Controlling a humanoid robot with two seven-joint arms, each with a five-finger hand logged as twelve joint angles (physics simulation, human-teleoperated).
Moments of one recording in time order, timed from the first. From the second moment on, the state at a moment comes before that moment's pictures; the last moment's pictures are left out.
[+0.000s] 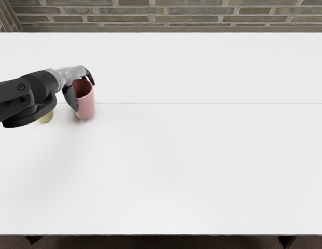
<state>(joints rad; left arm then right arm) -1.22 0.63 -0.11 -1.38 1.18 -0.04 0.61 -0.08 0.00 0.19 0.31 -0.12 -0.29 -0.15</state>
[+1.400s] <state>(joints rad) -1.41 0.76 -0.15 -1.39 1.04 -0.27 0.61 -0.08 0.00 0.19 0.31 -0.12 -0.29 -0.15</state>
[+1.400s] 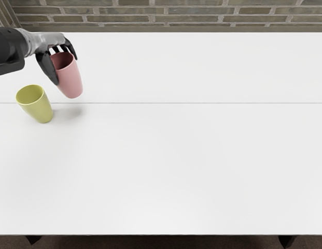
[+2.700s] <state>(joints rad) -1.49 0.89 -0.14 -1.34 1.02 -0.48 0.61 -0.08 0.00 0.19 0.31 -0.12 -0.29 -0.15</state>
